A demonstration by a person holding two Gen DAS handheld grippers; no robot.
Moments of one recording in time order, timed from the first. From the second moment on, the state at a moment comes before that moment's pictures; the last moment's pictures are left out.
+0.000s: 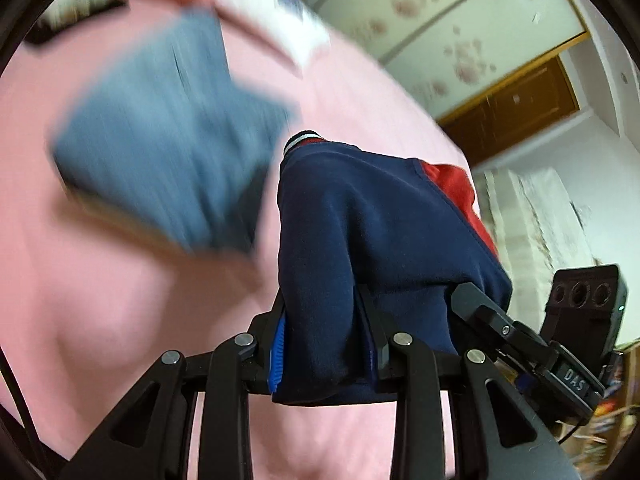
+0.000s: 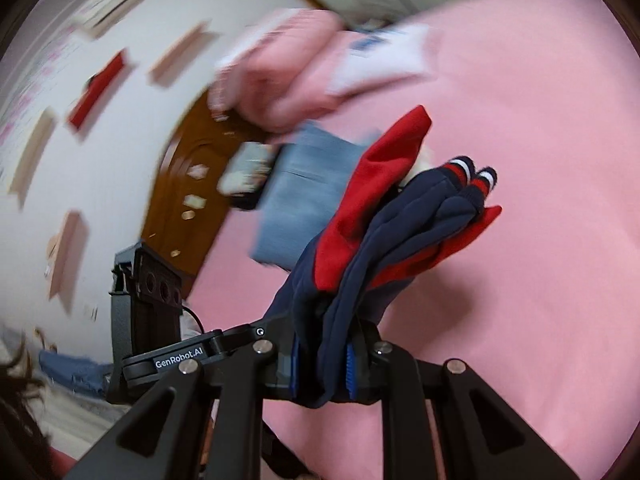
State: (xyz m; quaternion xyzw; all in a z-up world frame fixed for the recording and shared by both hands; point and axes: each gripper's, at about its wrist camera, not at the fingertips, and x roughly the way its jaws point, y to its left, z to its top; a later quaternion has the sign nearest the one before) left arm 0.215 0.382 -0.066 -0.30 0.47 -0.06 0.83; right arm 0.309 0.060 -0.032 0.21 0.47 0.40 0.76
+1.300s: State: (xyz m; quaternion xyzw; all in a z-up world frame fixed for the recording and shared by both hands) left arm 0.163 0.272 -0.221 0.09 0.60 0.11 0.78; right arm 0.190 0.016 -0.229 0.06 0.60 0.19 0.78
